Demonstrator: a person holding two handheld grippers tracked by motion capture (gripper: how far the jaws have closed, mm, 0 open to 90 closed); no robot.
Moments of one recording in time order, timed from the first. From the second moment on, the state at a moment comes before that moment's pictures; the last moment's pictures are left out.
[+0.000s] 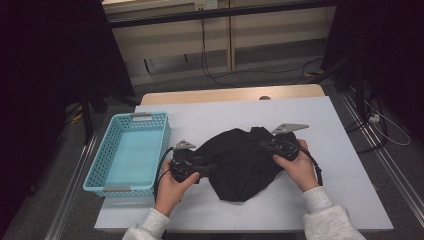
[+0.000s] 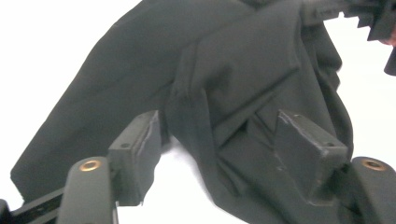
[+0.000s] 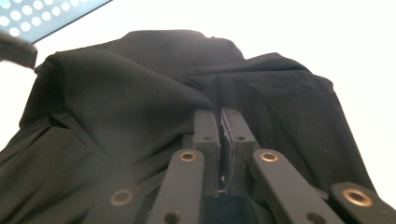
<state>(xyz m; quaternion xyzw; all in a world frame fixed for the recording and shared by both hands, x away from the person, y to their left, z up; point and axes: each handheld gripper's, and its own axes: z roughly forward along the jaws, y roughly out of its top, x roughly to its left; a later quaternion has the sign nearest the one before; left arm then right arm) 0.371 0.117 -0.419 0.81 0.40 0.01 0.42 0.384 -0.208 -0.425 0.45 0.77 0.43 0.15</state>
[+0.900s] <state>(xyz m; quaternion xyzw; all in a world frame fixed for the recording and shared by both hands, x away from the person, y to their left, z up) 0.351 0.071 -0.446 0.85 0.36 -0.02 0.38 0.383 -0.206 -0.425 0.45 0.77 0.42 0.16</state>
